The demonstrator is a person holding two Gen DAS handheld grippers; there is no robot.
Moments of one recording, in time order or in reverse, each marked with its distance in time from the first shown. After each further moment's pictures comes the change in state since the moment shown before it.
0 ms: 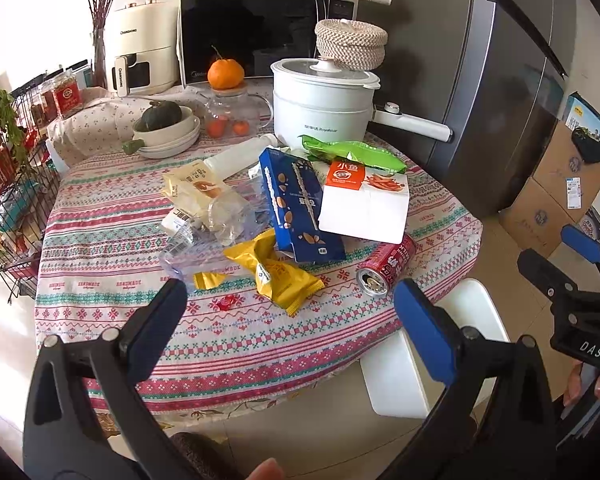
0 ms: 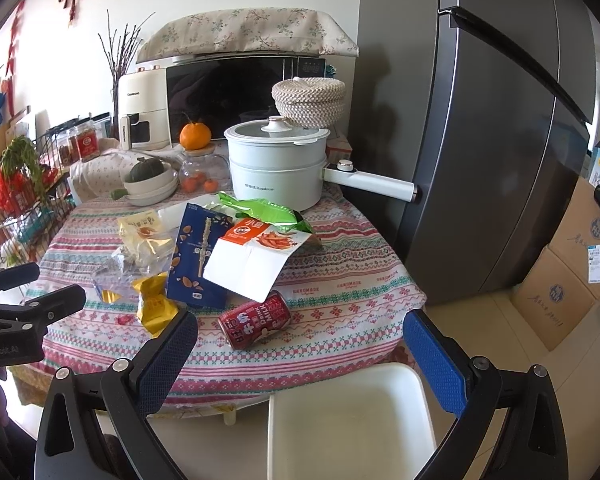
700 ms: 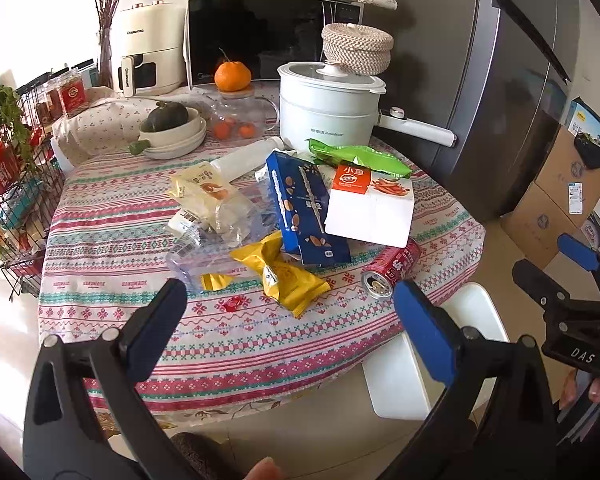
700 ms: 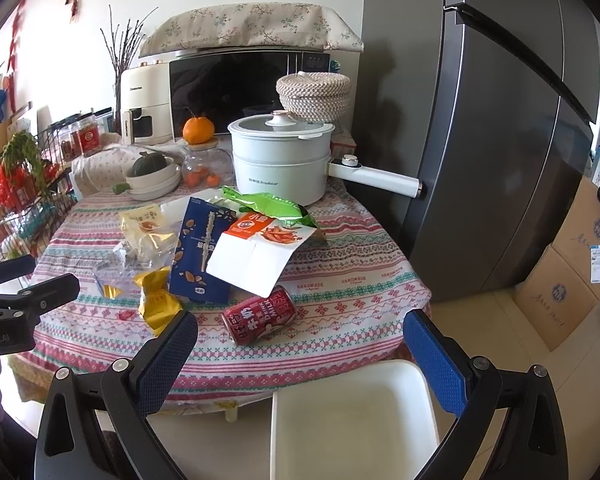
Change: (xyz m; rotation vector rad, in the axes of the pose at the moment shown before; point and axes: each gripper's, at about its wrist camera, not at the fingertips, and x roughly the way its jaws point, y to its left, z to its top) left arm -0.005 0.007 -0.002 -0.009 -0.015 0.006; right arm 0.006 0.004 -0.002 -0.009 0.017 0.006
